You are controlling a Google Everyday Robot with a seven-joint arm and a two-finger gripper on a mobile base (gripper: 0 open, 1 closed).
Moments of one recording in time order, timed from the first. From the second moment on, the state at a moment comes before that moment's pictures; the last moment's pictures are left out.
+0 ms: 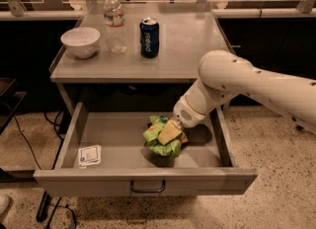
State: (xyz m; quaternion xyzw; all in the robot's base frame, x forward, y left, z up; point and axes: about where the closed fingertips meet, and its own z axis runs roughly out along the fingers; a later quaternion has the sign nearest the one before) arm 0.525 -0.040 0.705 -0.45 0.86 0.21 0.13
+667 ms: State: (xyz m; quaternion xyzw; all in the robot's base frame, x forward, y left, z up) arm 0.521 -0.020 0.687 -0.47 0.85 0.22 0.11
